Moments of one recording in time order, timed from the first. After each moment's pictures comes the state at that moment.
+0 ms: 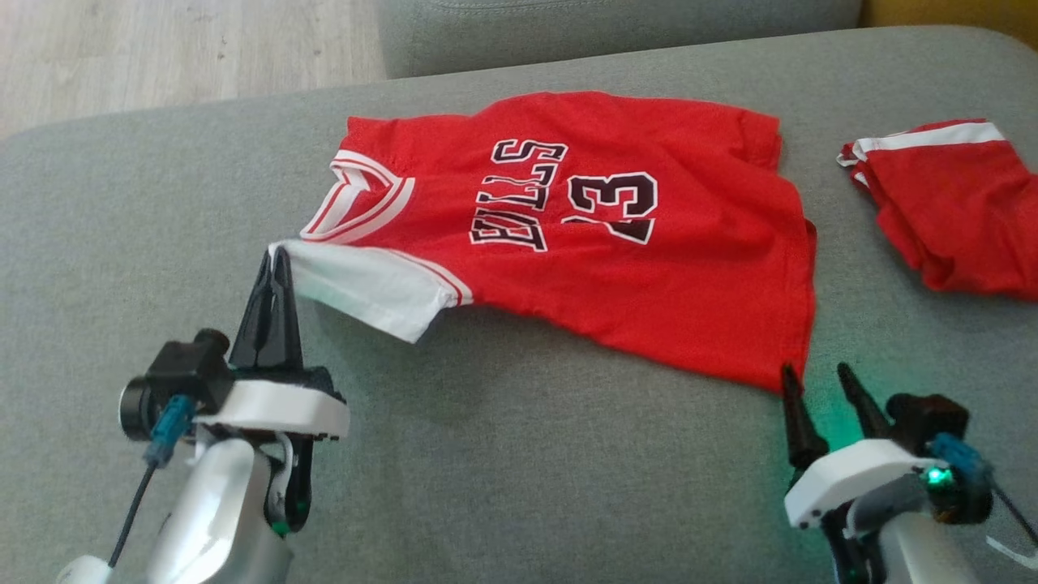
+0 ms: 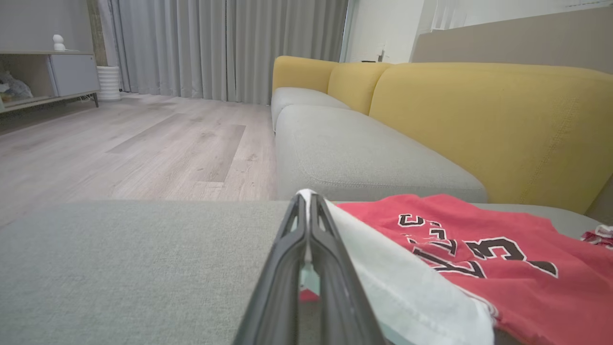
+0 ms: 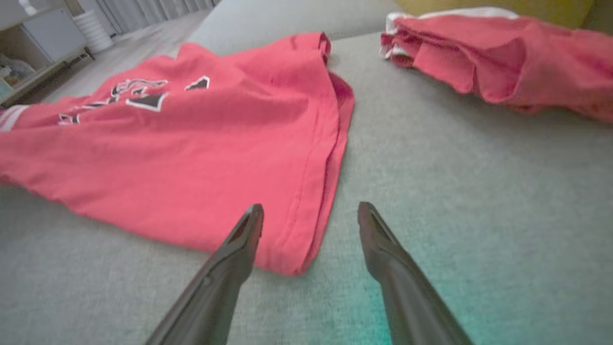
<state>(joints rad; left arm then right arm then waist) -0.32 0.14 -0.23 0.43 -0.35 0.01 -0.25 -0.11 -0.04 -0.04 0.46 0.17 0.13 -0.10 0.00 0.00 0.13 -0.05</state>
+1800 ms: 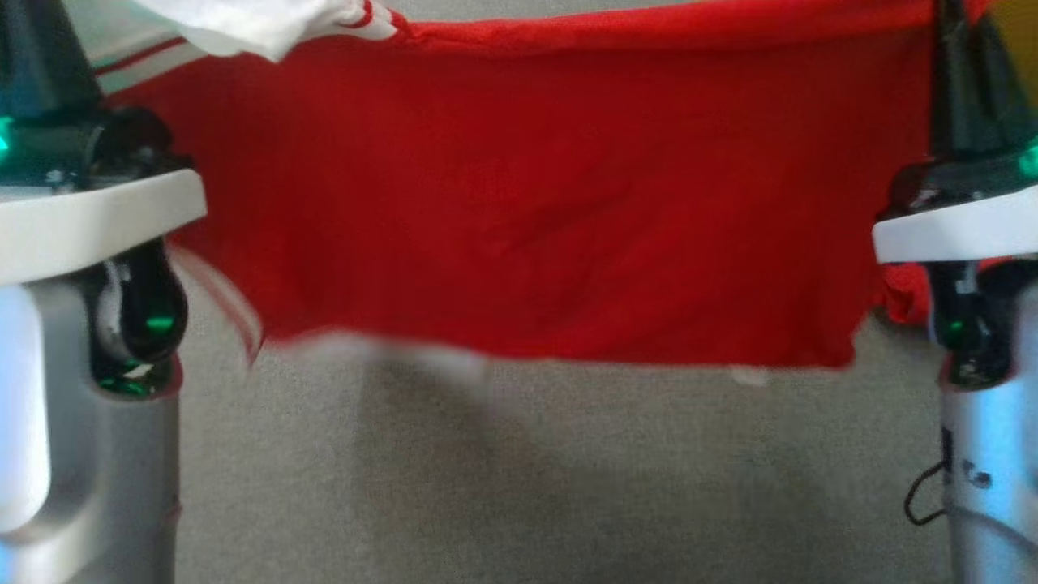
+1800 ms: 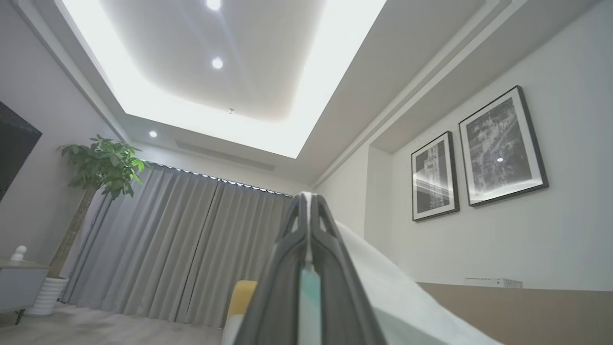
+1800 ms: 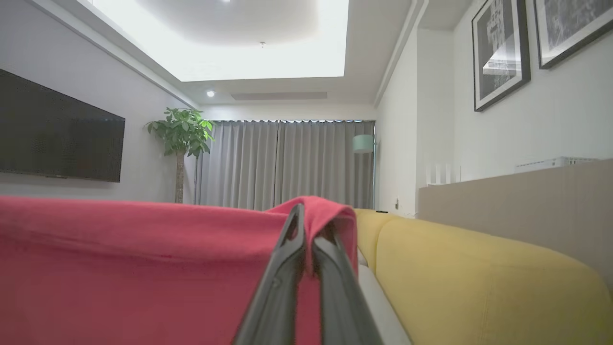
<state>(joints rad) -0.56 0.18 -0.07 -0.20 -0.46 0.05 -0.05 -0.45 -0.12 0.01 -0.09 0.17 0.13 0.05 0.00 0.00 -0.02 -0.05</state>
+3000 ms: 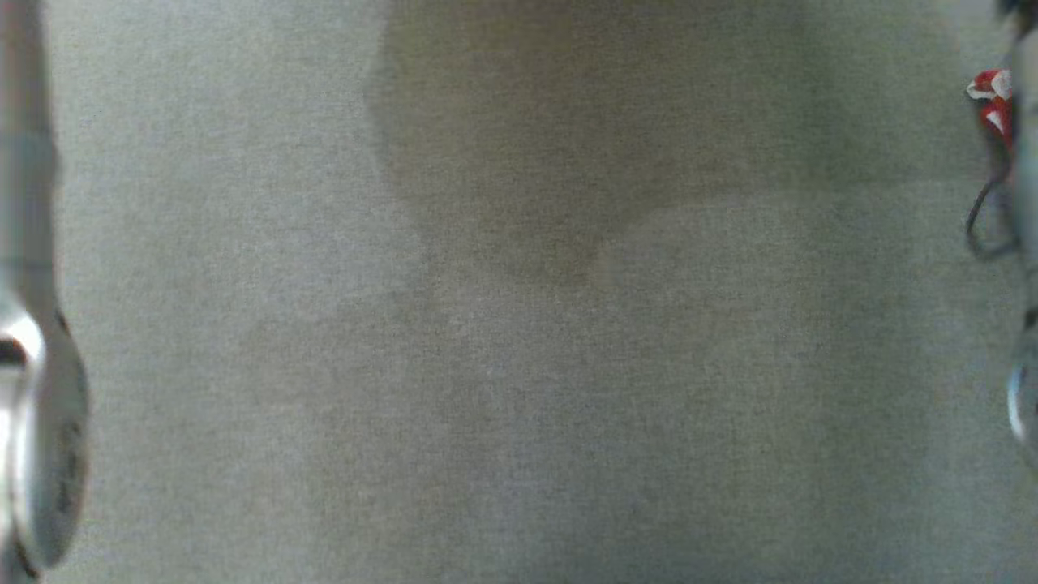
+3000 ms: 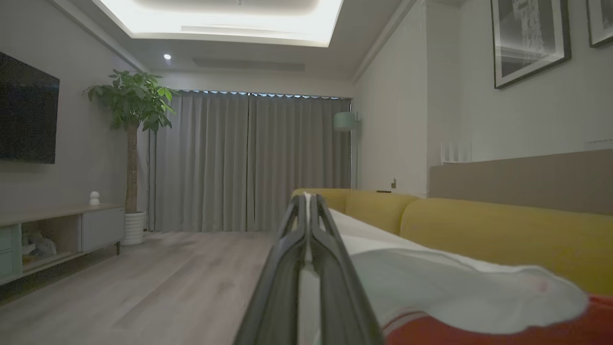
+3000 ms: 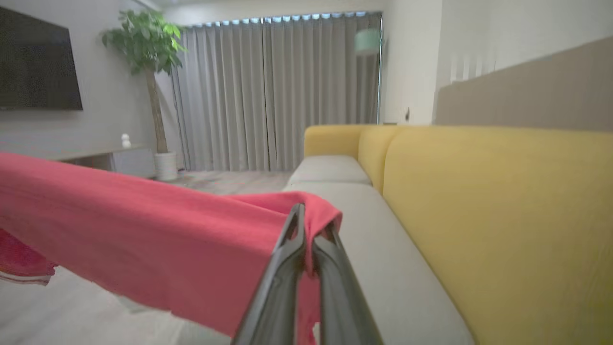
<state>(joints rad) -1.39 0.24 -0.17 0.80 -0.37 -0.10 -0.23 -1.27 -0.20 0.07 0.90 0.16 0.13 -0.22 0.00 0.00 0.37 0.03</state>
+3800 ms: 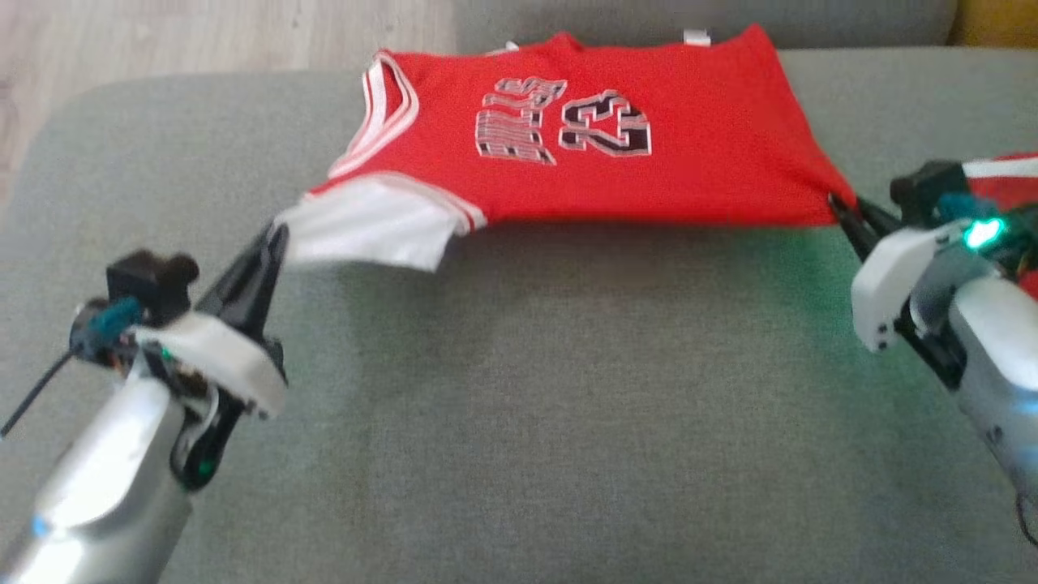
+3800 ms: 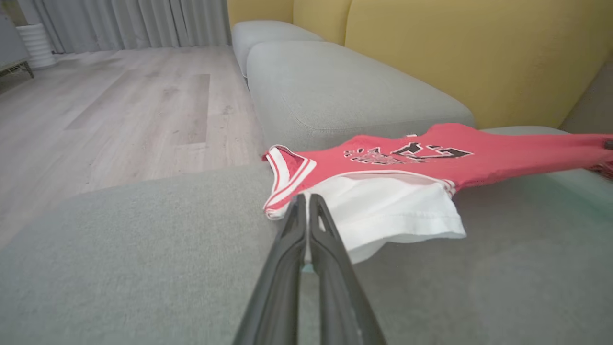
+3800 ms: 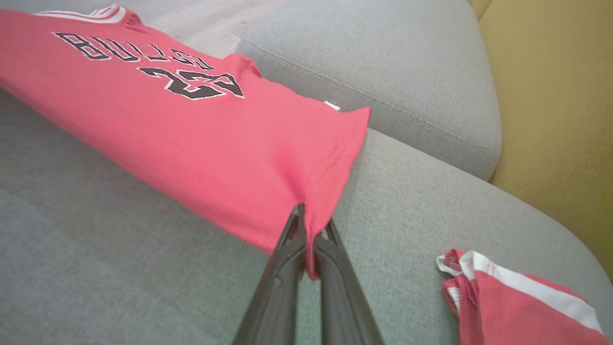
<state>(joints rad) -0.53 0.44 -0.56 0.48 -0.64 -0.13 -0.05 -0.77 -0.47 0.77 0.89 0.49 0.13 -0.03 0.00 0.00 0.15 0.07</state>
